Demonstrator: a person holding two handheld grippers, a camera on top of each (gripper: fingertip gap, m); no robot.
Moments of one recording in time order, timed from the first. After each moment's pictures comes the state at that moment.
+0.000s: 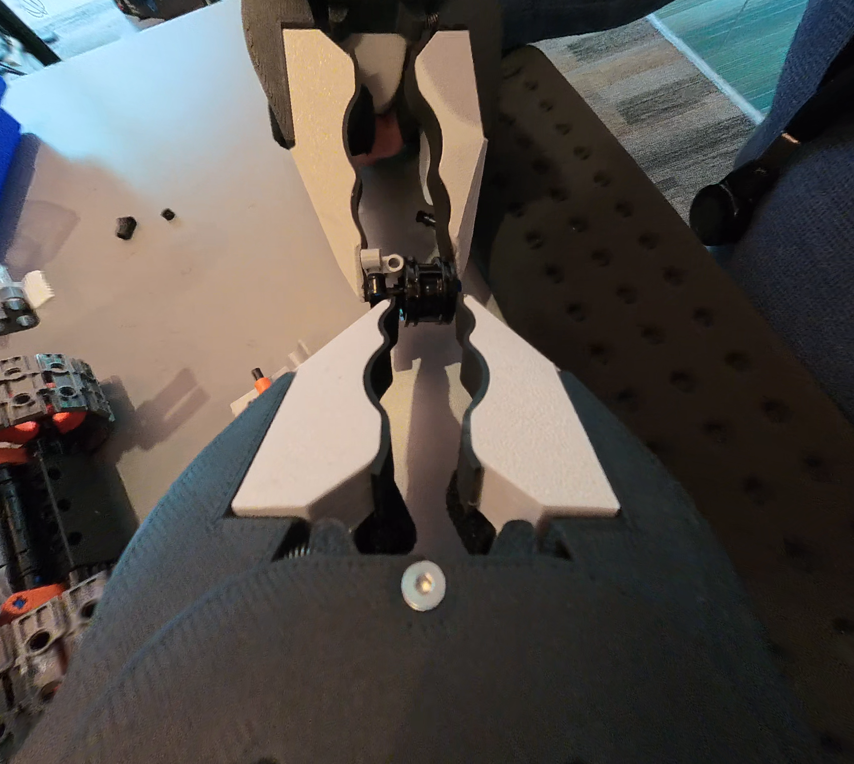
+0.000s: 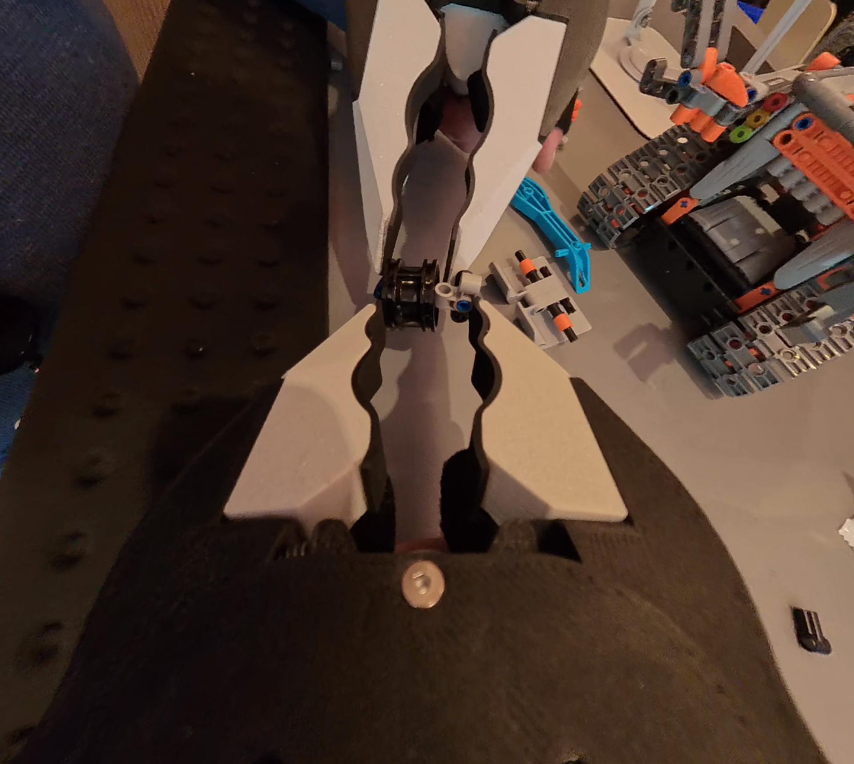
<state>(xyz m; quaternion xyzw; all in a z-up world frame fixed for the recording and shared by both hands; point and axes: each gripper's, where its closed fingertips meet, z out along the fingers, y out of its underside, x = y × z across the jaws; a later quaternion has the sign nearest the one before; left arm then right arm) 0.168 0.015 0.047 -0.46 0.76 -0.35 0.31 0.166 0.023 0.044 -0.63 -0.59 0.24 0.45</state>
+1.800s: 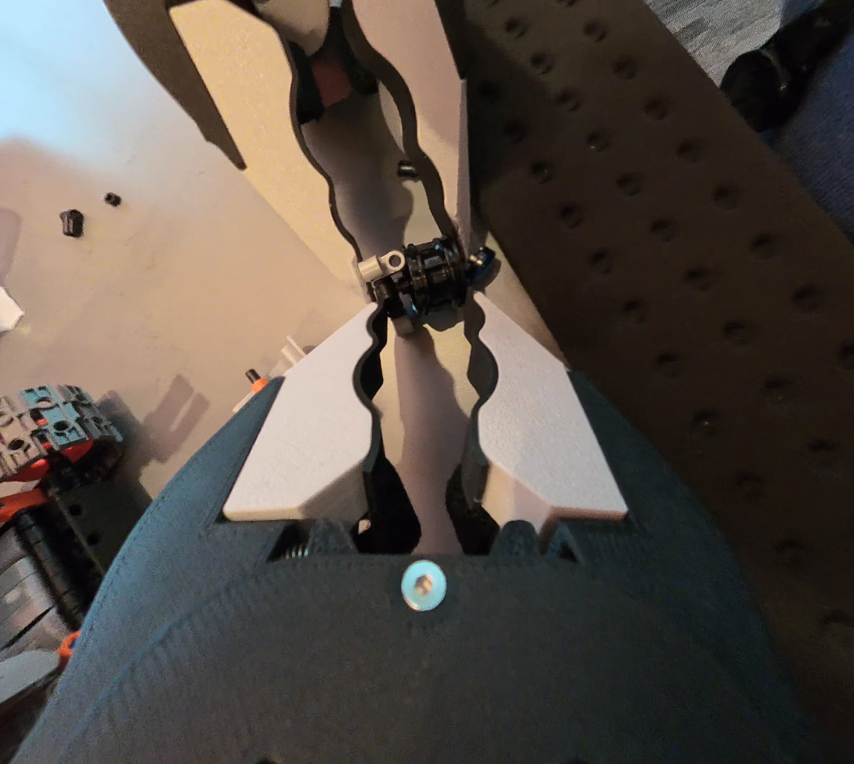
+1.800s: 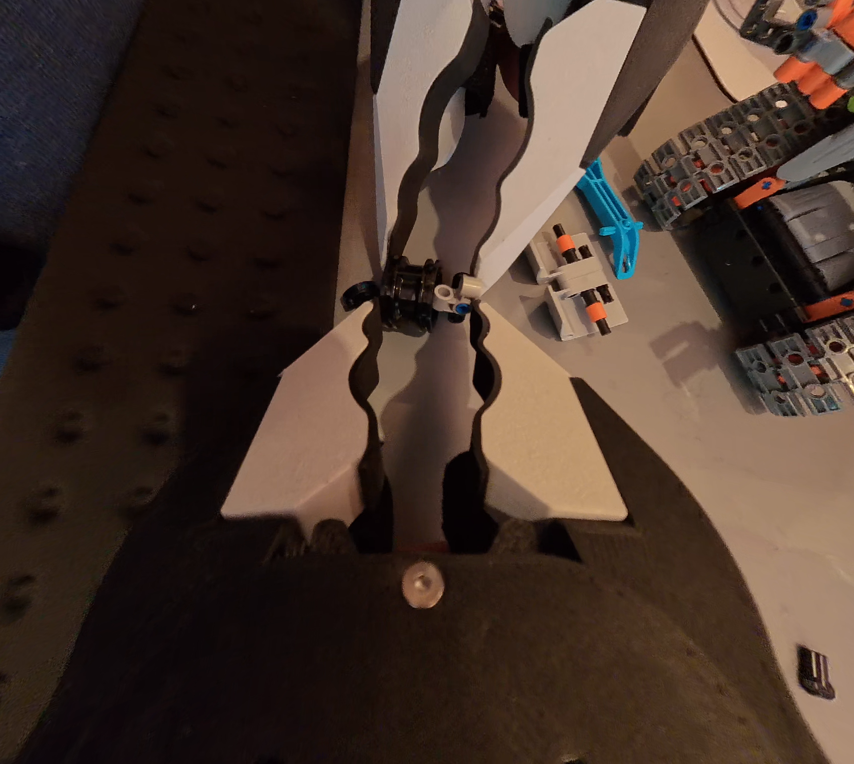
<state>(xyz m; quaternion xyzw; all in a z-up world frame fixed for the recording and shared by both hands) 0.167 0.020 0.020 -0.43 0.83 -0.25 0.26 0.168 0.021 0.023 -0.62 -0.64 0.23 0.39</state>
